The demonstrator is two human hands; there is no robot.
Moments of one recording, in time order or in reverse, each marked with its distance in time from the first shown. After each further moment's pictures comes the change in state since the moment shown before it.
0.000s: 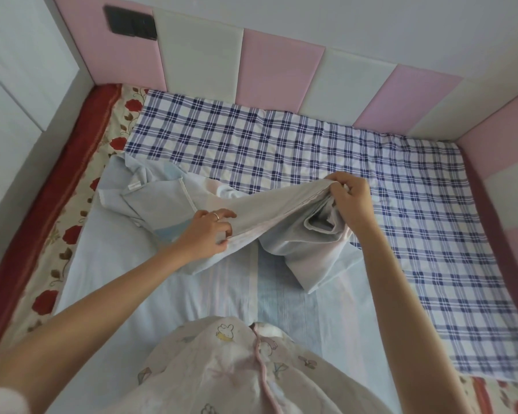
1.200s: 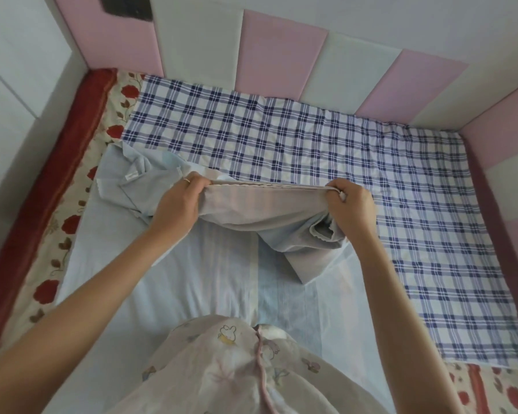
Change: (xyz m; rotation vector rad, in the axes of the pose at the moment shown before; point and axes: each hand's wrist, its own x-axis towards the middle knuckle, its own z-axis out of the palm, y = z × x) left_hand -0.009 0.027 -0.072 -0.011 0.482 0.020; right_hand -0.024 0.018 0.012 -0.271 0.055 -0.009
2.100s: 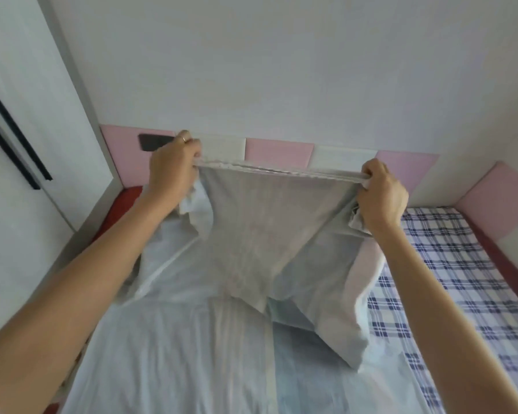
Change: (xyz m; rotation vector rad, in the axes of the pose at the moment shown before) left_hand 0.218 -0.011 -0.112 0.404 0.144 -0.061; right_hand 0.122 -0.070 -0.095 -0.194 0.488 -0.154
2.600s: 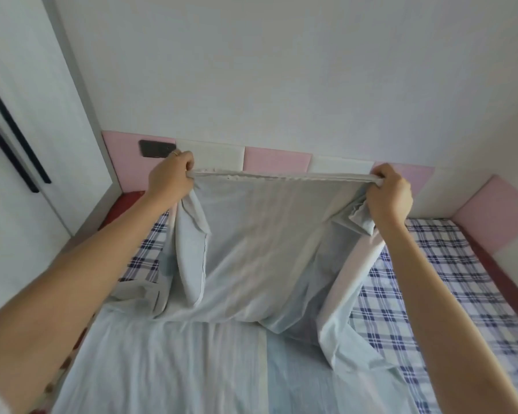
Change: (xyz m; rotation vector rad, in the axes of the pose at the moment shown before) left_hand 0.007 -0.012 0.021 -0.073 -0.187 -0.179; right_hand 0.030 0.016 -0.013 0.197 0.036 0.242
